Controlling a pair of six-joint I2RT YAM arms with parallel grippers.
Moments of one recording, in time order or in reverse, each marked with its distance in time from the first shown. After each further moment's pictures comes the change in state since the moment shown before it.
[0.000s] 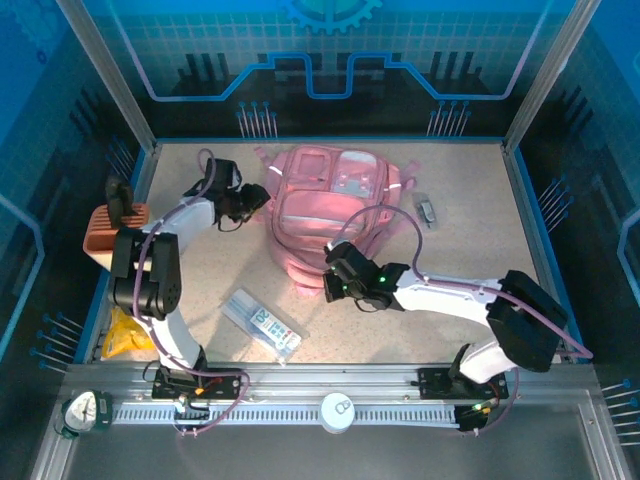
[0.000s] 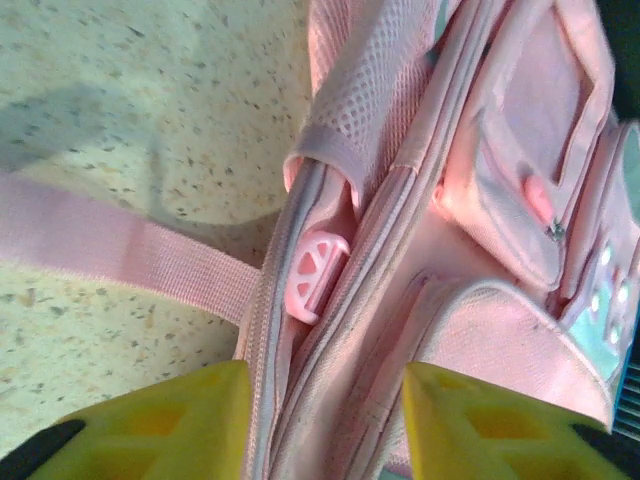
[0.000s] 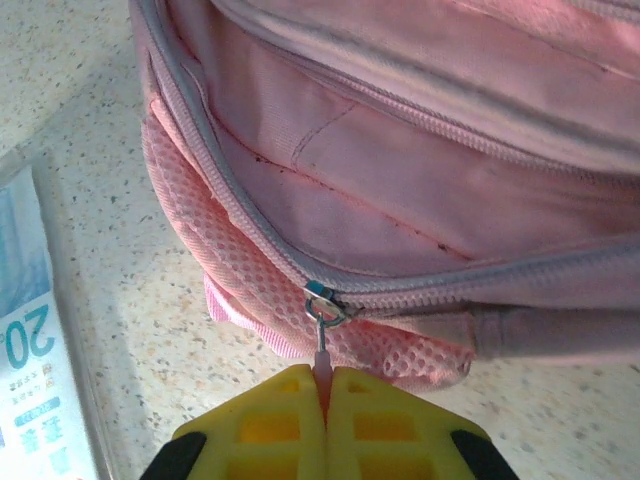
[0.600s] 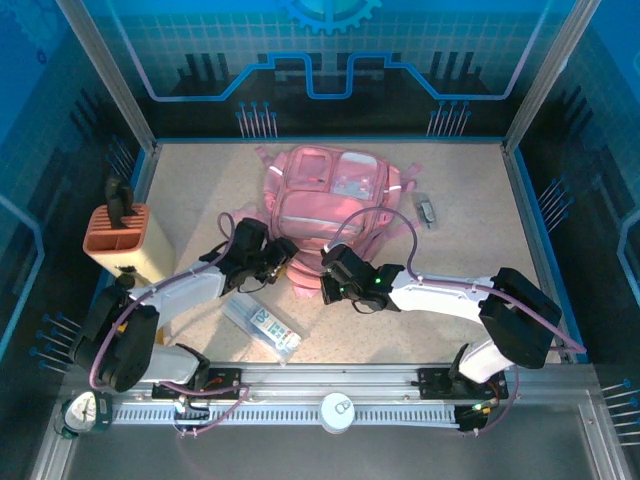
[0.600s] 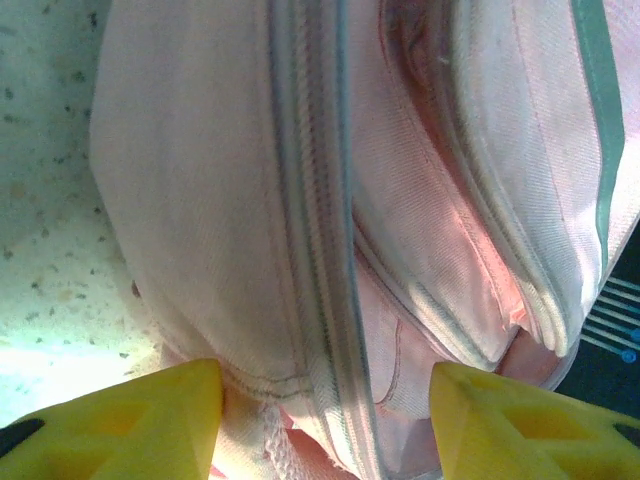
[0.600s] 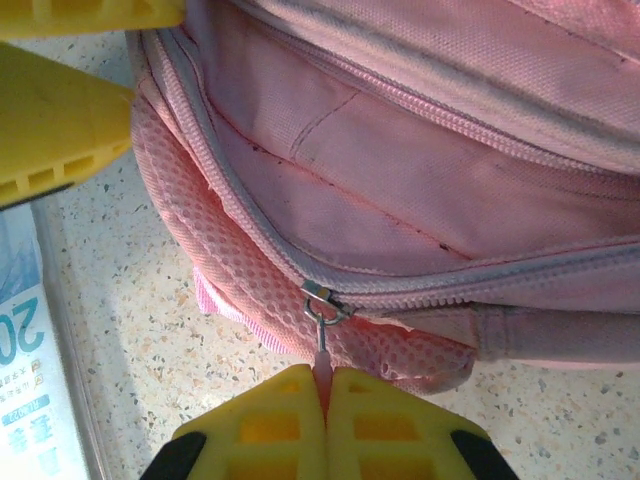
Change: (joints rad) left arm -0.388 -0.404 -0.524 0.169 -0.145 -0.500; right arm 0.010 0.017 -0.005 0.009 0.008 0.000
